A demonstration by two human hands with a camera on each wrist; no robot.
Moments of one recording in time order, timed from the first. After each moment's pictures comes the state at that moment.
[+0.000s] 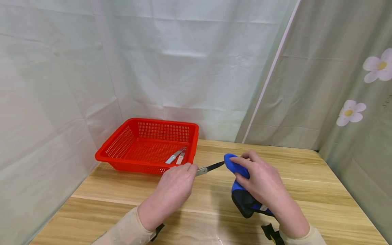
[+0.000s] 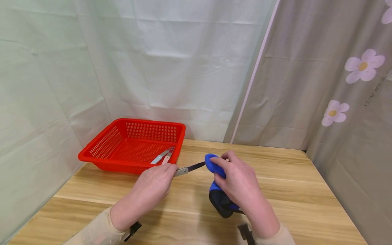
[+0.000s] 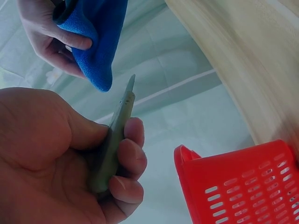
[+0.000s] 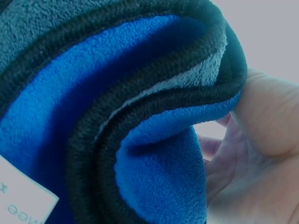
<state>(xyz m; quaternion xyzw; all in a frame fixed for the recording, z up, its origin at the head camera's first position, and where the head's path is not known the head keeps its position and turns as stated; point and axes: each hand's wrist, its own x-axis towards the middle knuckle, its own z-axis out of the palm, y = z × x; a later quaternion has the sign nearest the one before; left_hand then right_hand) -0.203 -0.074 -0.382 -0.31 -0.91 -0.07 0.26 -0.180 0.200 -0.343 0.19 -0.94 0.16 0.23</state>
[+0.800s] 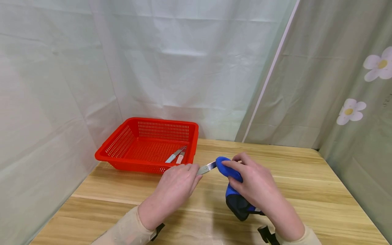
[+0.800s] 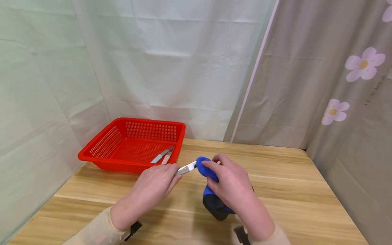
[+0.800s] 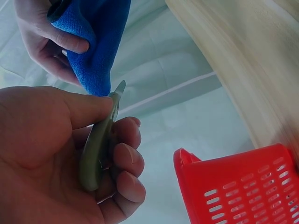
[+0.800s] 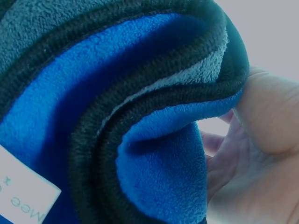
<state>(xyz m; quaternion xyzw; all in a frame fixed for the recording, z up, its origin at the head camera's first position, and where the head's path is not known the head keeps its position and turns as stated) -0.201 -0.071 -0.380 -0.30 -0.92 -0.09 0.23 -0.175 0.183 -0.347 0.22 -0.94 0.15 0.22</state>
